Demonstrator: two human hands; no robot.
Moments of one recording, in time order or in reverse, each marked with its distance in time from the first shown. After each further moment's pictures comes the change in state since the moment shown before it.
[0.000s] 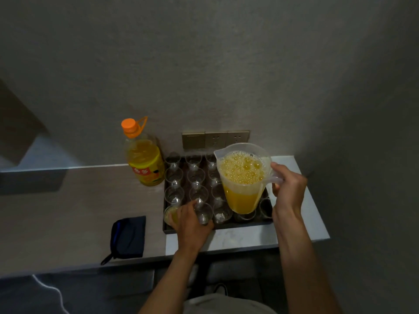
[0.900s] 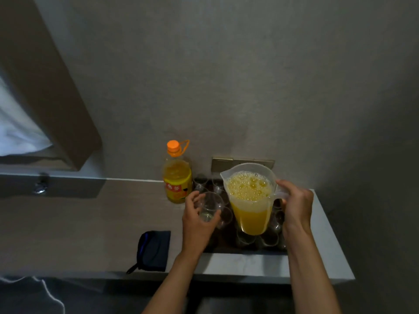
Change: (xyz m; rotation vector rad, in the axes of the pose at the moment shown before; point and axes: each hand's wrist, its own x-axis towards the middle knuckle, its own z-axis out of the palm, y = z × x) left_hand 0.006 0.035 -0.109 -0.576 0.174 0.134; right_hand -0.043 -0.022 0.047 -0.092 -0.079 -0.042
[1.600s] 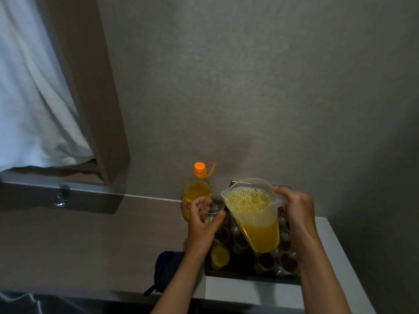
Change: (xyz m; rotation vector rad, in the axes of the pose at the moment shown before) left_hand 0.032 0.027 -0.067 -0.266 0.009 -0.069; right_hand -0.026 -0.026 0.061 -0.169 -0.158 -0.099
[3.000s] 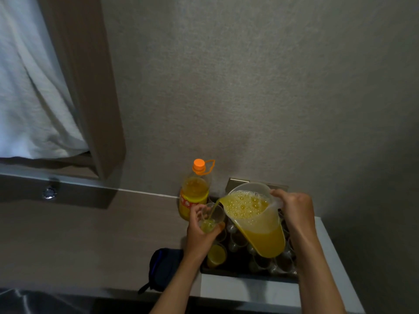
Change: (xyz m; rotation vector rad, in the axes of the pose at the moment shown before) left_hand 0.003 -0.032 -0.006 0.008 -0.055 -0.079; right_hand 0.006 0.013 0.012 -0.320 0.006 -0.080
